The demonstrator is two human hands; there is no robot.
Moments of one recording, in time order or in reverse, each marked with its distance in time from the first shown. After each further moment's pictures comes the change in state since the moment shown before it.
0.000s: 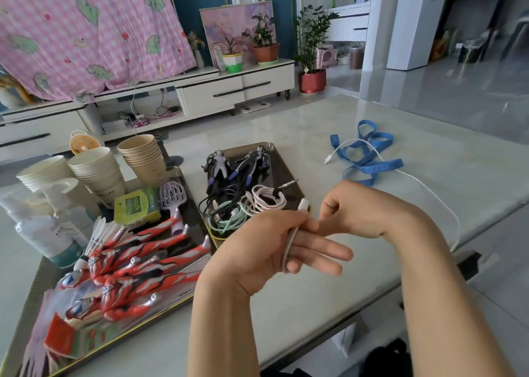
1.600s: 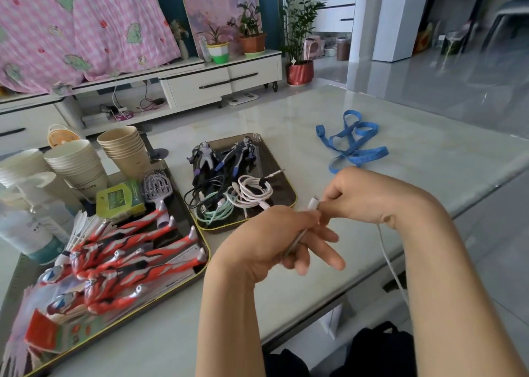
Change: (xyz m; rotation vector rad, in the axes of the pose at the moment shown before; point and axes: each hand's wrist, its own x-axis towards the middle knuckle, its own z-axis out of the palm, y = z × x) left_hand 0.013 -0.004 0.021 0.288 0.005 -0.068; right_hand -0.020 0.007 -0.011 -0.015 0.030 0.059
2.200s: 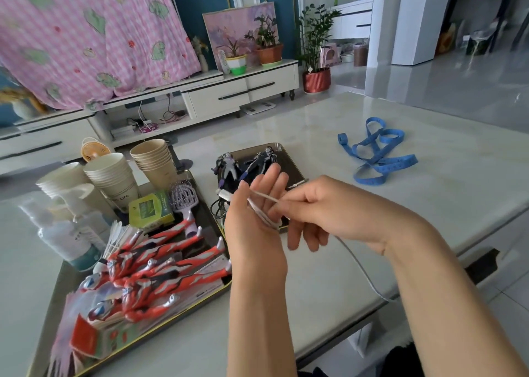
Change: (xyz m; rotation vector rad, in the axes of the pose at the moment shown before) left_hand 0.000 0.000 -0.020 -0.998 0.584 0.386; right_hand 0.008 -0.047 0.029 0.416 -0.143 -0.305
